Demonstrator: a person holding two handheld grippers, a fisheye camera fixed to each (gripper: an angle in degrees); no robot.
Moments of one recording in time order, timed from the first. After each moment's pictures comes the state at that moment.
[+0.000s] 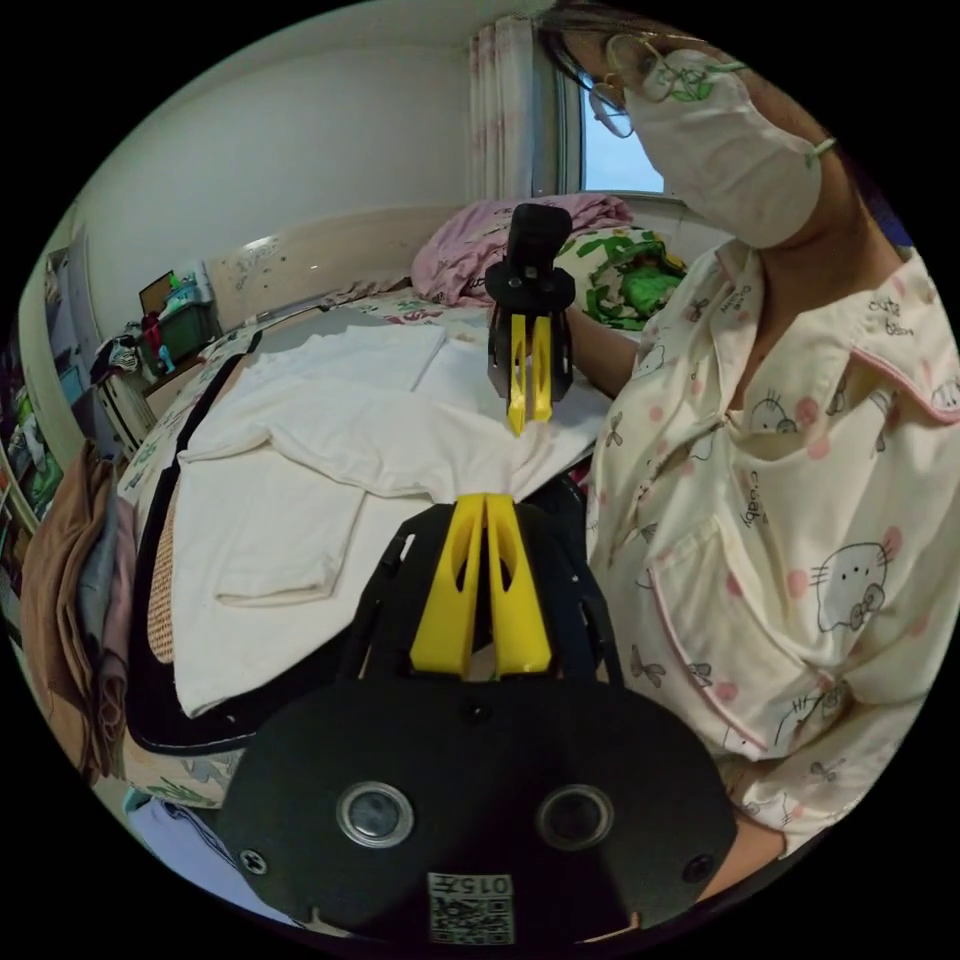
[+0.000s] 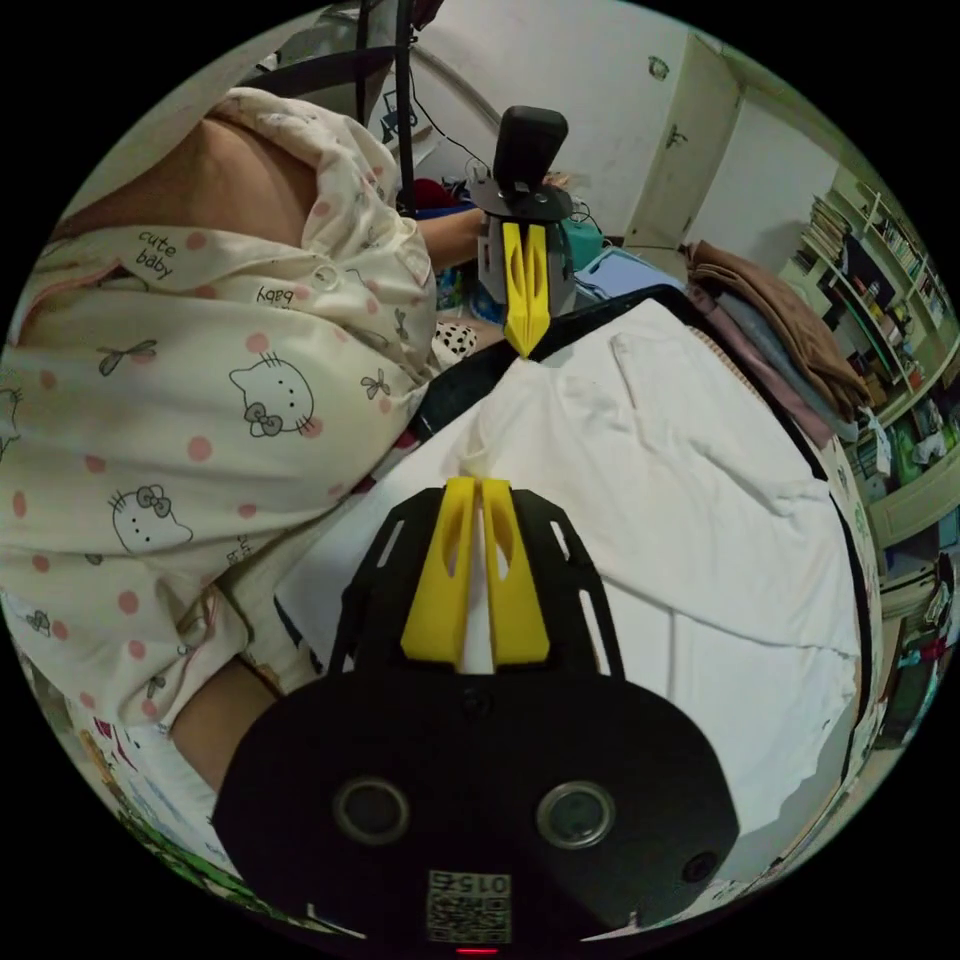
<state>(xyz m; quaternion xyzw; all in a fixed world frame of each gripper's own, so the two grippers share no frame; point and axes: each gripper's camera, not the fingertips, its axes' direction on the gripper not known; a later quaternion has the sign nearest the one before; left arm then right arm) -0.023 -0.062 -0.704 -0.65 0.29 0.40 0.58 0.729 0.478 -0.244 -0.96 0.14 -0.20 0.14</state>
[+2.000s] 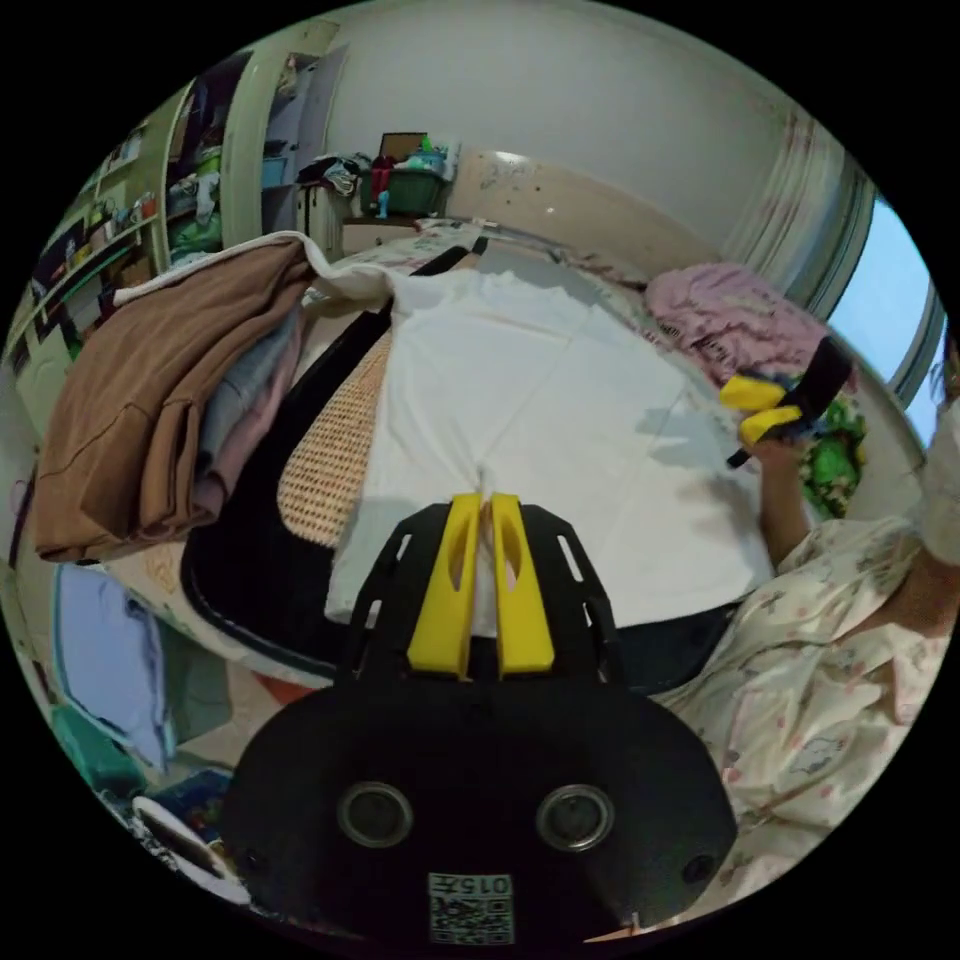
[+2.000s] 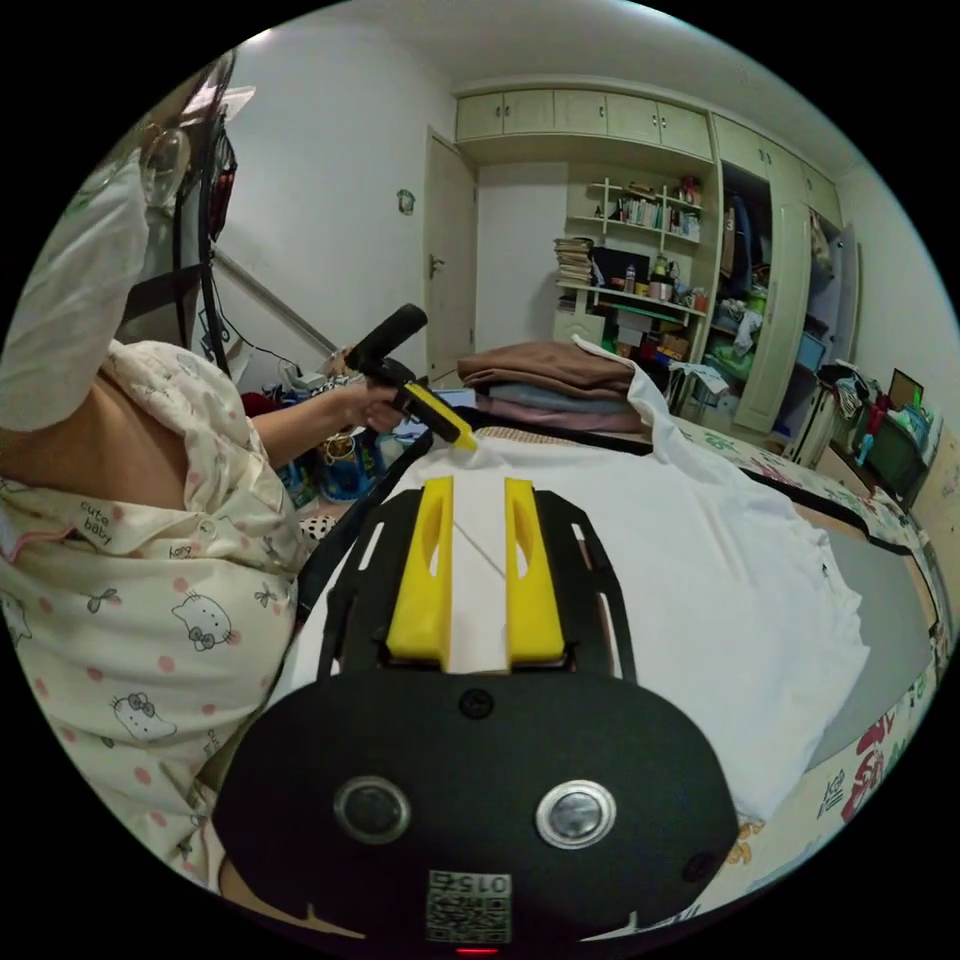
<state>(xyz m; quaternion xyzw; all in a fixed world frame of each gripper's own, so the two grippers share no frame) -0.036 -0.034 -0.659 -0.68 0.01 0.25 0.69 0.788 0.371 -0.211 -0.79 0.34 -0.34 0.38</state>
